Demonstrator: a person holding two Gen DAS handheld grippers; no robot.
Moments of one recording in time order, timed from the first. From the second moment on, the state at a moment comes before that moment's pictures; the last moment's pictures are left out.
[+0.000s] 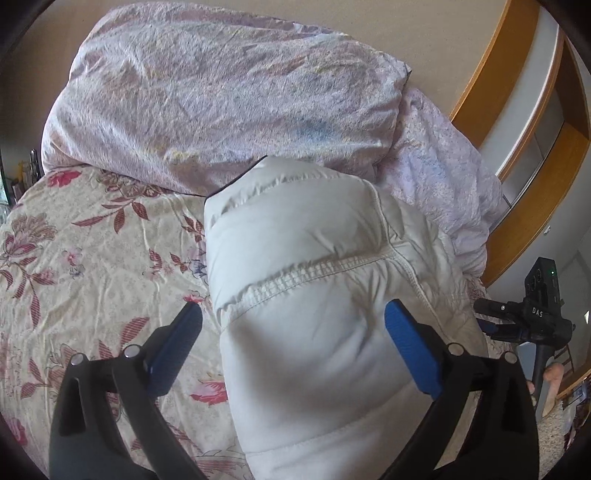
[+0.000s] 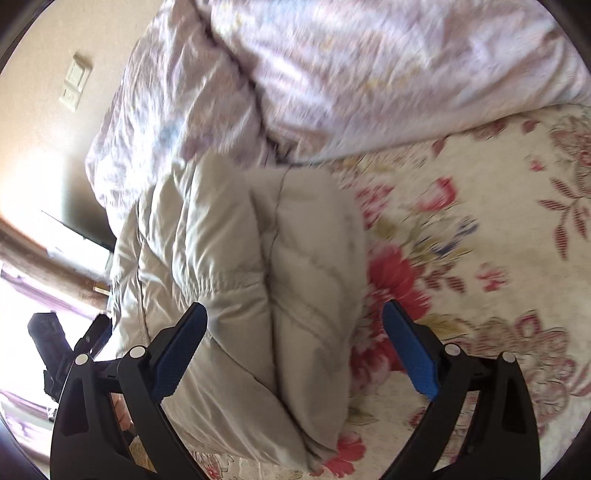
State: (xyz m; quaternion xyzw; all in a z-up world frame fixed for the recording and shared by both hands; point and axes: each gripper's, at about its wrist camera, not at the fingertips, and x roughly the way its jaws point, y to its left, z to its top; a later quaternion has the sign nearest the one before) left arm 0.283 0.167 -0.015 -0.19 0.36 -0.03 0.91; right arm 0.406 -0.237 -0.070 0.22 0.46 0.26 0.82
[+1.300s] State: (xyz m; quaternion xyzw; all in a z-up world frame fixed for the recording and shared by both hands) left arm 0.265 0.093 0.000 -0.03 0.35 0.08 0.93; right arm 0.334 -0.132 -0.035 0.00 0.32 0.23 0.92
